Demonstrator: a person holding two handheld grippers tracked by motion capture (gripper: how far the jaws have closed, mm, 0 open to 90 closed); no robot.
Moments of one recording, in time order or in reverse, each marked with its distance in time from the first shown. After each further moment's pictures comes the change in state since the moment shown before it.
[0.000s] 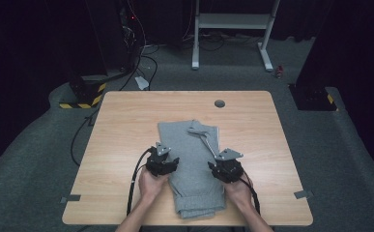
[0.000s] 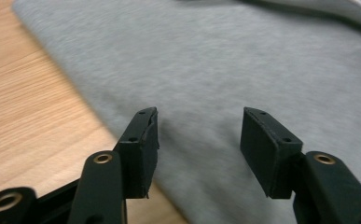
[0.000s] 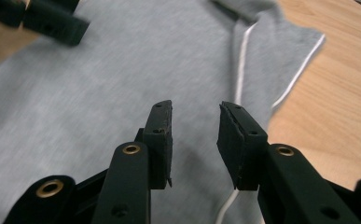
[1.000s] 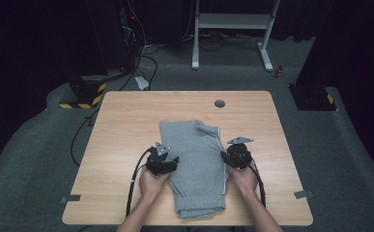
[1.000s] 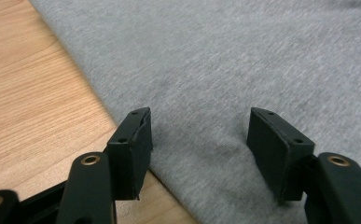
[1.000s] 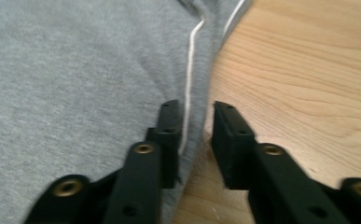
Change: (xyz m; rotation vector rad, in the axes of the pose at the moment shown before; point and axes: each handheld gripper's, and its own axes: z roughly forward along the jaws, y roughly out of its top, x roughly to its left) left arm 0.004 -0.006 0.011 -0.035 0.012 0.011; right arm -0.057 -0.003 0.026 0.091 -0.087 0.196
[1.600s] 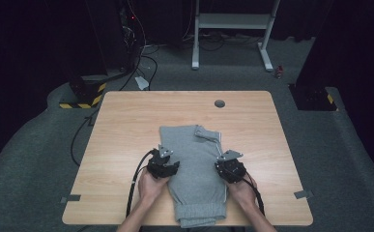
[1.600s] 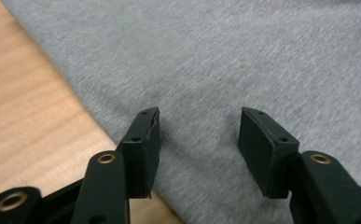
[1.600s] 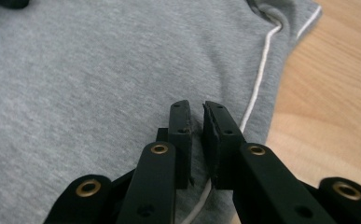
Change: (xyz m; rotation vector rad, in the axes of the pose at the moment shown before) left arm -0.012 0.002 -0.013 0.090 -0.053 0.030; right arm 0.042 -0.024 -0.018 0.007 0.041 -0.226
